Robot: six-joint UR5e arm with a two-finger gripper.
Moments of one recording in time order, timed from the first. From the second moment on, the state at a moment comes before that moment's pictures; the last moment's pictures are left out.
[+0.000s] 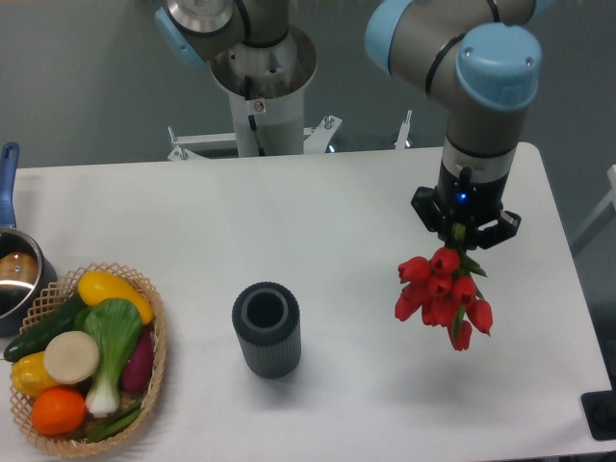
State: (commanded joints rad) arm 2.66 -1.85 -1.40 -1.26 1.49 1.12
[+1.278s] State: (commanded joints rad) arm 2.66 -1.83 -1.43 -1.02 0.56 0.87
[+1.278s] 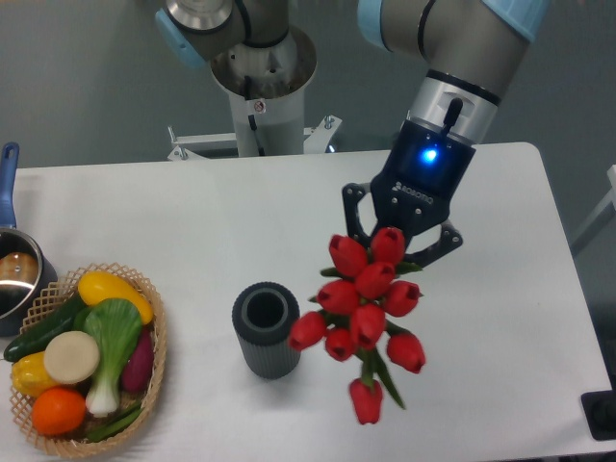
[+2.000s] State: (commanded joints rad) arm 2.62 -1.91 -1.48 -0.83 0.33 0.88
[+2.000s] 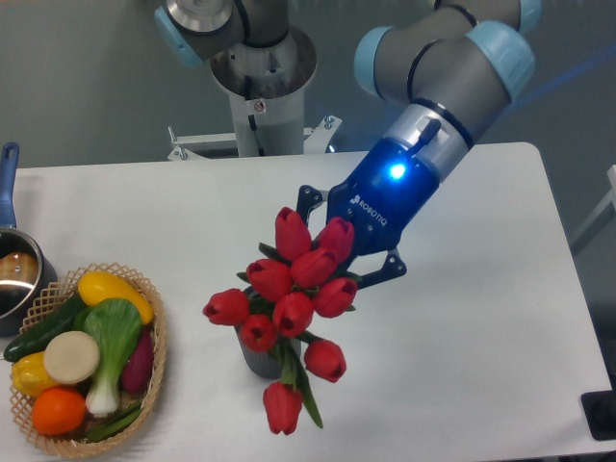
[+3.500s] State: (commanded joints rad) arm 2.62 -1.91 -1.72 -0.83 0.33 1.08
